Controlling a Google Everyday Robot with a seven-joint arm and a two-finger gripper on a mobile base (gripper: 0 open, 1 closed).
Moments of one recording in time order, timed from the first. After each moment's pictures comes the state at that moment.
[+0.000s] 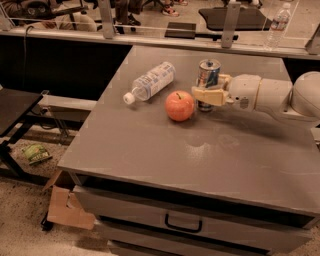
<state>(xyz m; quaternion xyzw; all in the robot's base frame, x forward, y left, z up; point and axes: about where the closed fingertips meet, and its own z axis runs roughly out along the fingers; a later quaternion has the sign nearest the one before) 0.639 -0.126 0.880 -0.40 0.64 0.31 0.57</state>
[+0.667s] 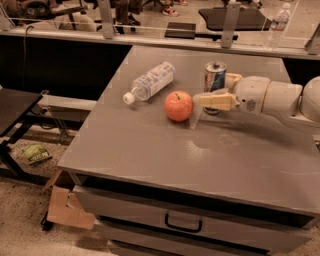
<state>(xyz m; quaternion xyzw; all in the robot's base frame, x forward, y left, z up) 0.633 -0.144 0.884 -0.39 0.65 0.28 0.59</state>
